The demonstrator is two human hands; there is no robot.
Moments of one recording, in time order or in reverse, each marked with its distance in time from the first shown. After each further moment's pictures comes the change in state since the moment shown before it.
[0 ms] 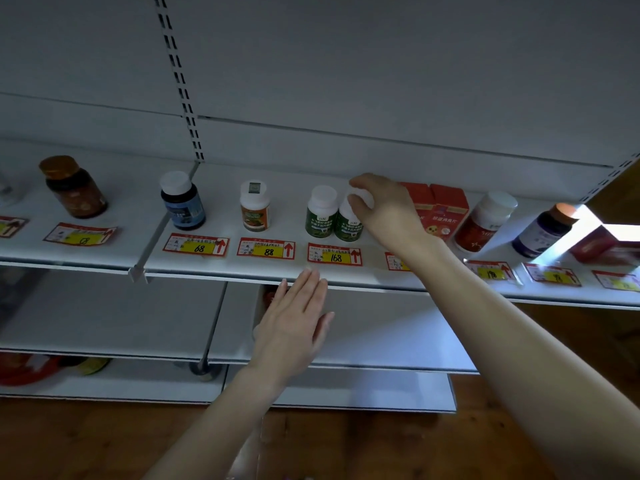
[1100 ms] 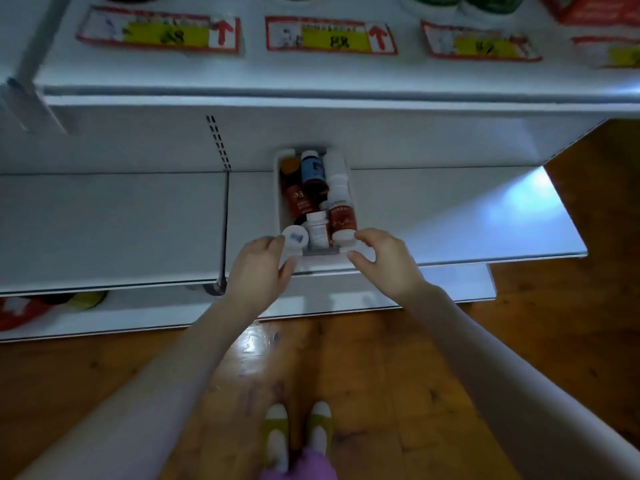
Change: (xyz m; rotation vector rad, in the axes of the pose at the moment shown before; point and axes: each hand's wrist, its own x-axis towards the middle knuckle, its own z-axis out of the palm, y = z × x) left_hand -0.077 -0.167 0.200 -0.187 -0.372 -0.085; right_hand -0.154 0.049 0.286 0.126 -0.376 0.430
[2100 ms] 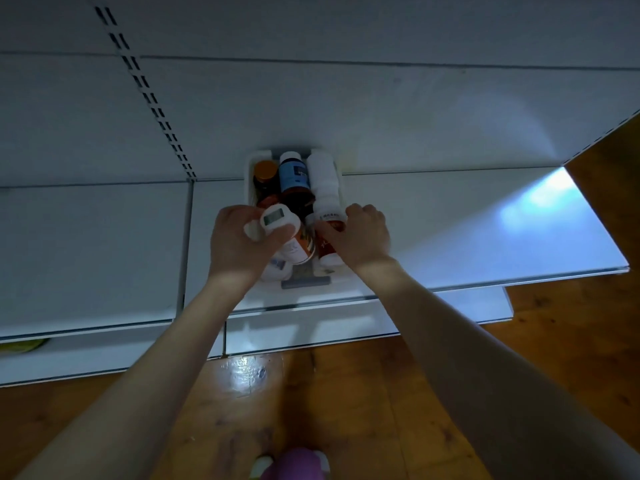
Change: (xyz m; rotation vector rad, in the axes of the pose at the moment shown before) left_hand 0.090 0.000 0.037 -0.660 0.301 -0.372; right_hand 0.134 0.043 0.058 -0.135 0.149 0.217
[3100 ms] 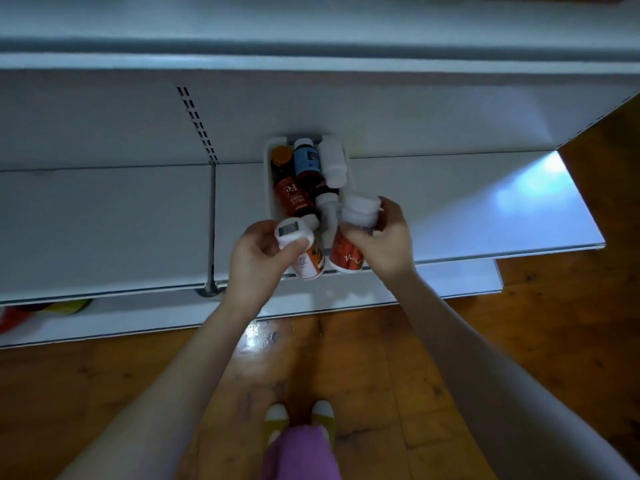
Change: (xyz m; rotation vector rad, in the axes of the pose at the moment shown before) left_hand -0.069 0.032 -0.044 -0.422 -0.127 -0.216; right_hand -0.085 -0.001 -0.039 0.807 0.102 0.064
